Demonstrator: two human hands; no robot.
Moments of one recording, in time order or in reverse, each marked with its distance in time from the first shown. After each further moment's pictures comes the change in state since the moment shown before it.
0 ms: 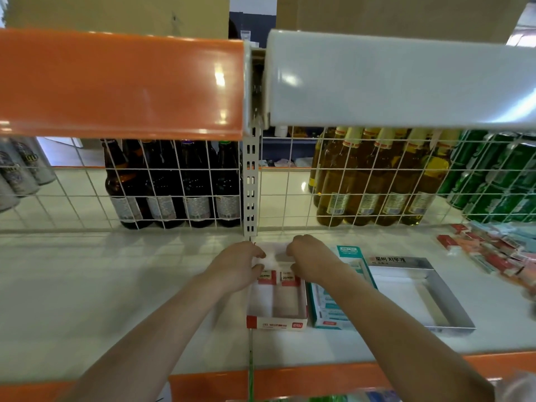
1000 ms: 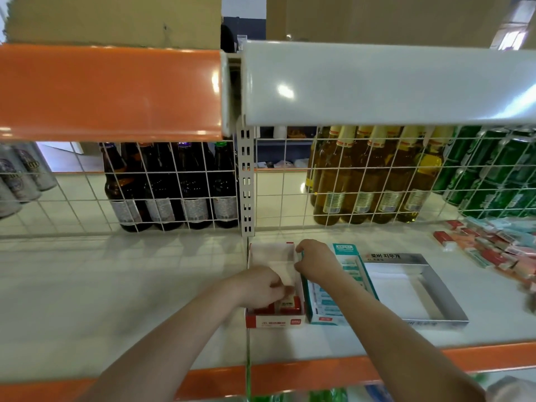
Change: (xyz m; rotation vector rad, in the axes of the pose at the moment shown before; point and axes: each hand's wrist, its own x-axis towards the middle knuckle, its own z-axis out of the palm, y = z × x) left_hand -0.012 0.039 0.015 -0.070 -0.385 0.003; right_hand -0.007 0.015 0.019 0.554 0.053 0.304
